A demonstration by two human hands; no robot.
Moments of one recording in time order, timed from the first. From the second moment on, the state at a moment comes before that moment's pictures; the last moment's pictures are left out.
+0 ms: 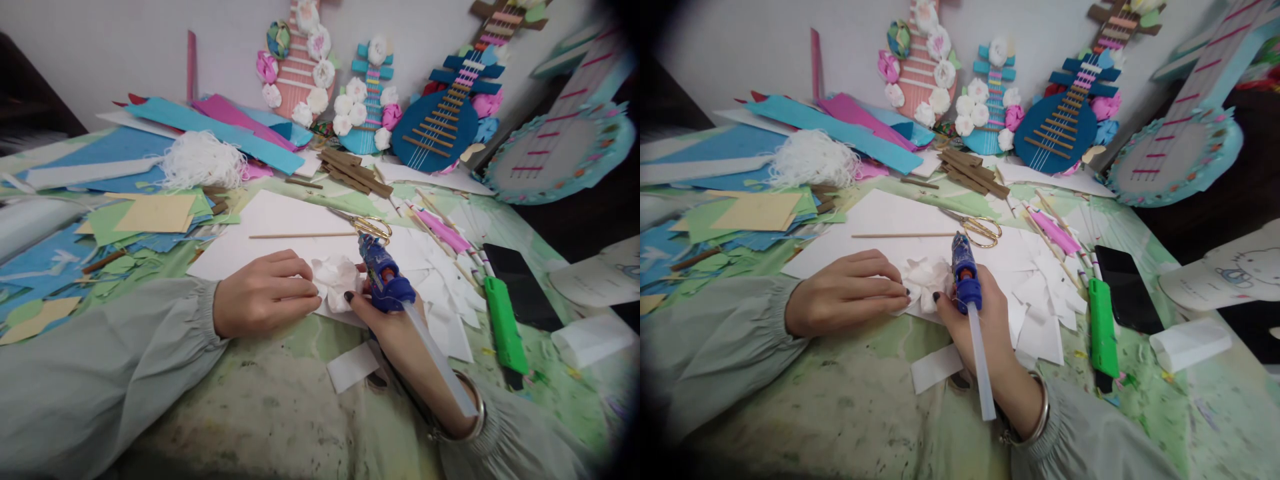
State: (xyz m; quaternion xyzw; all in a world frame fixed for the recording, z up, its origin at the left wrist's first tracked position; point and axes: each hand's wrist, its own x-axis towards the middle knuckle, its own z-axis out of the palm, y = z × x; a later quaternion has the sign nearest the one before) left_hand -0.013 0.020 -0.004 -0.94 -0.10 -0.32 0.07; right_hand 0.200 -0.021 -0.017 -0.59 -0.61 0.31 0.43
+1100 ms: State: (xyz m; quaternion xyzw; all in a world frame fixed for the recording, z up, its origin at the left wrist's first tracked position) left_hand -0.013 0.020 -0.004 -0.92 -0.11 -0.36 0.11; right_hand 0.201 -0.020 -0.018 -0.58 -0.62 0.30 0.44
